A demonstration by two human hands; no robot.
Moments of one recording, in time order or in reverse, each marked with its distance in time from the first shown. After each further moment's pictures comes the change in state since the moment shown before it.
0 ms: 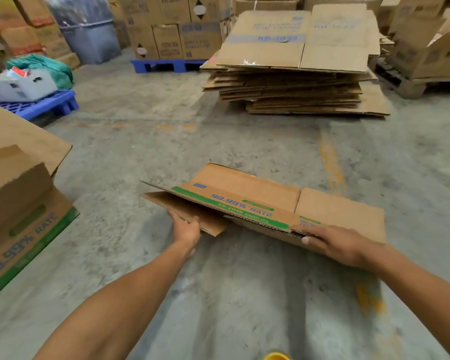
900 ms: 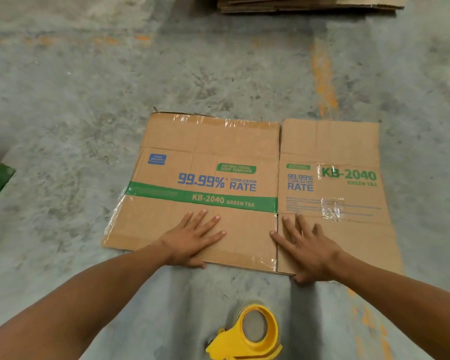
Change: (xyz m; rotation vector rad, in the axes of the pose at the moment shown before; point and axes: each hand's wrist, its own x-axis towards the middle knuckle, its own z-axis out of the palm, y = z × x) left_hand -0.002 -0.119 0.006 1.894 -1.094 1.024; right_hand -0.002 0.023 0.162 -0.473 -0.329 -0.041
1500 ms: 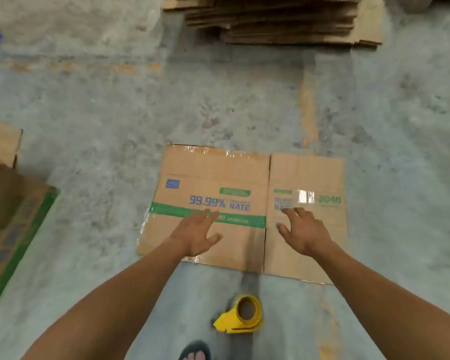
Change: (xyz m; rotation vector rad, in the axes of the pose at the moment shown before) left_hand -0.079 -0.006 -0.191 -0.636 0.036 -0.386; right_hand -0.092 0.043 -0.193 0.666 0.176 0.423
